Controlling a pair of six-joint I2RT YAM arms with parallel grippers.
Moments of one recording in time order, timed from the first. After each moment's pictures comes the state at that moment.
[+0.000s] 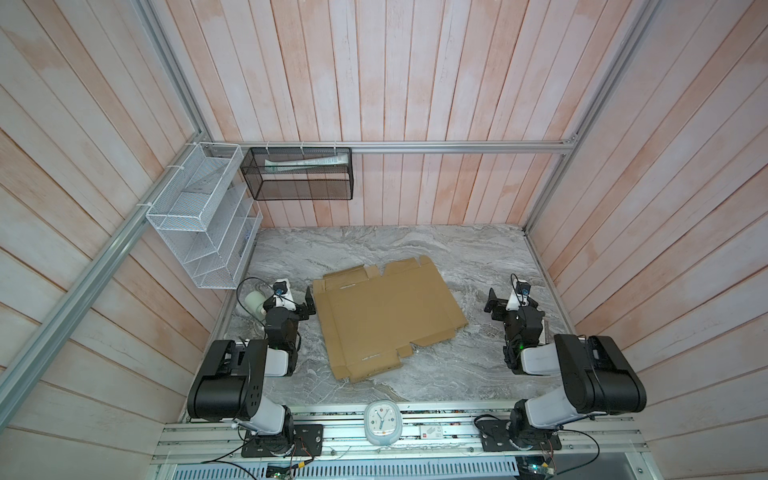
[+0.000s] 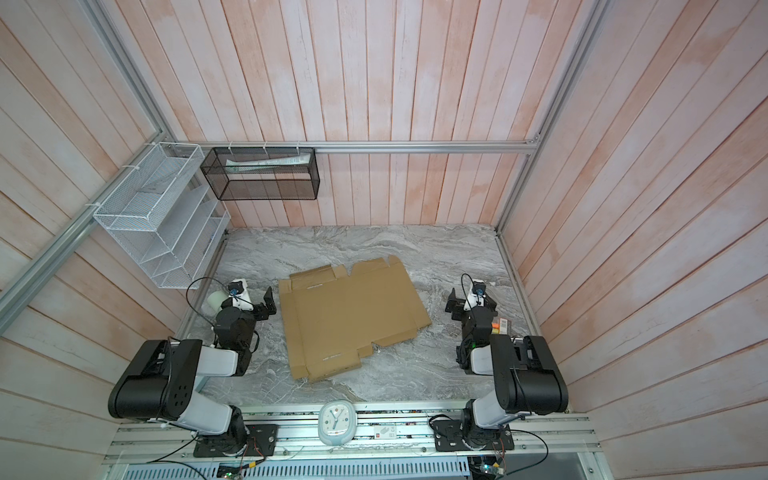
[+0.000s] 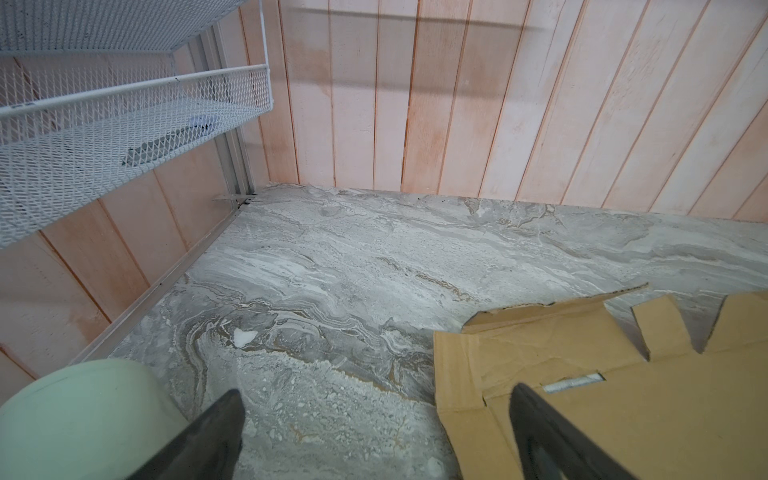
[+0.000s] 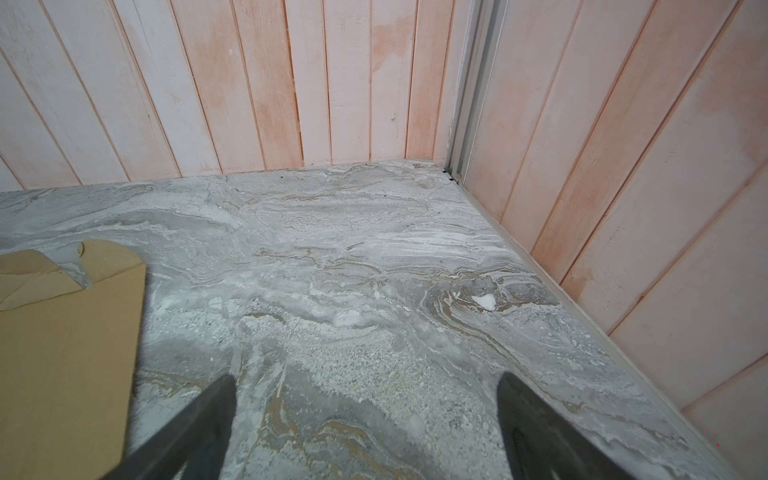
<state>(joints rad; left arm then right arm) 0.00 1.53 0.27 1.11 -0.08 -0.04 -0.02 1.52 0.23 1.11 0.11 0.03</state>
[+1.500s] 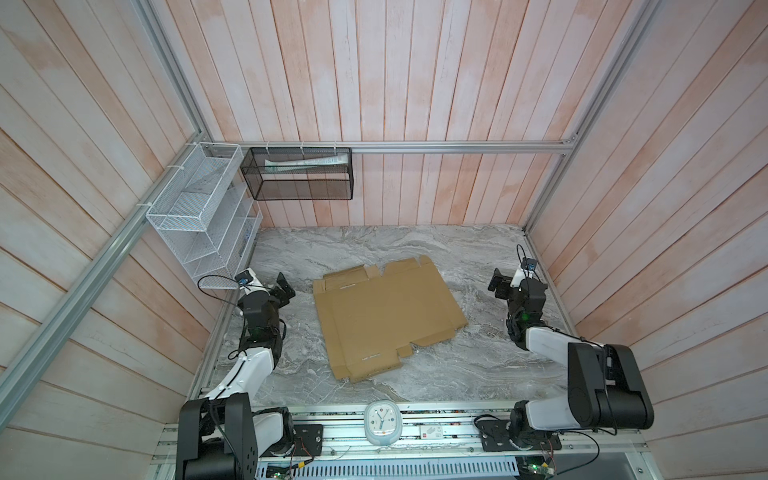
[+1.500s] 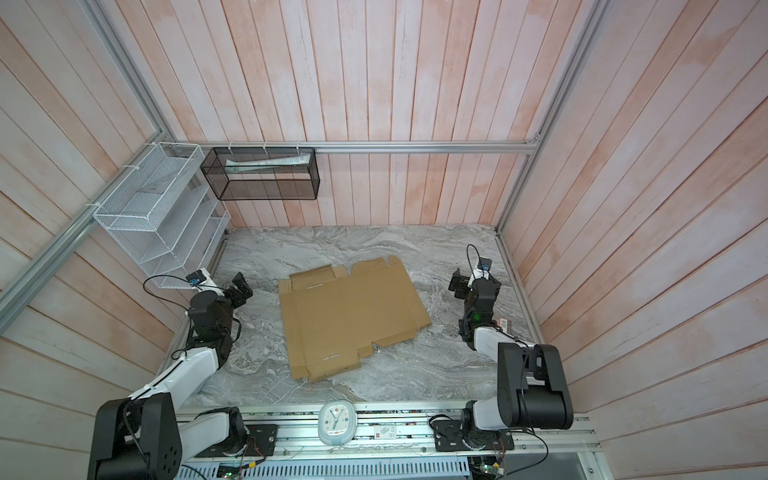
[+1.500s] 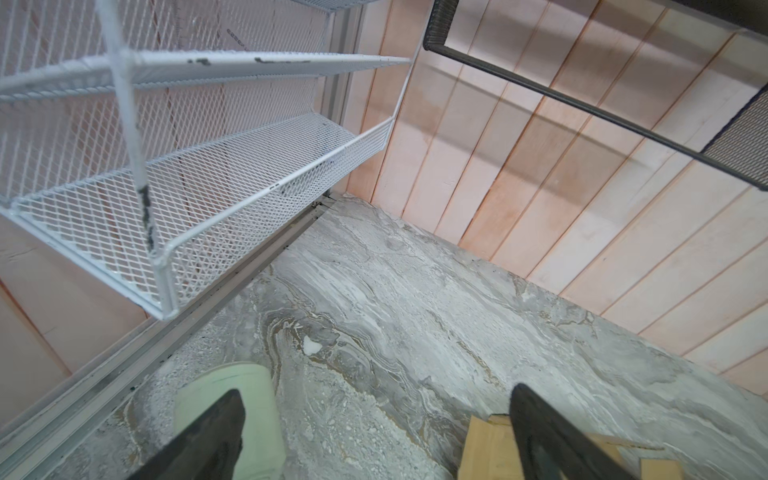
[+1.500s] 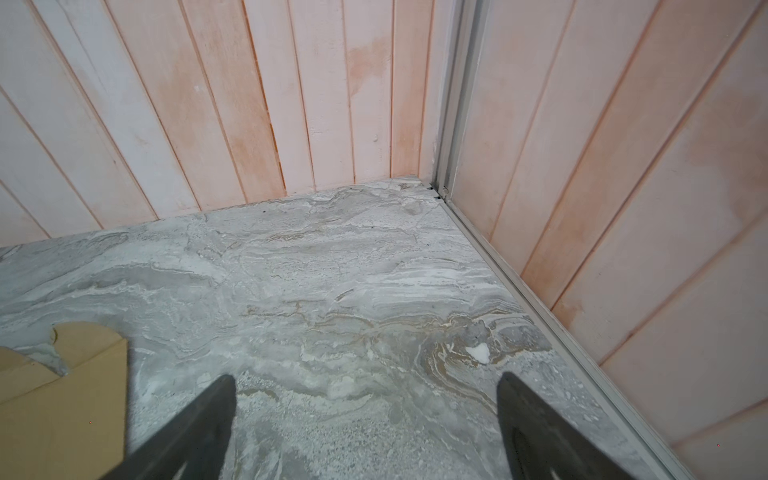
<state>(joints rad) 0.13 1.17 0.47 0.49 -0.13 -0.34 -0.02 1.39 0.49 0.66 0.19 0.13</state>
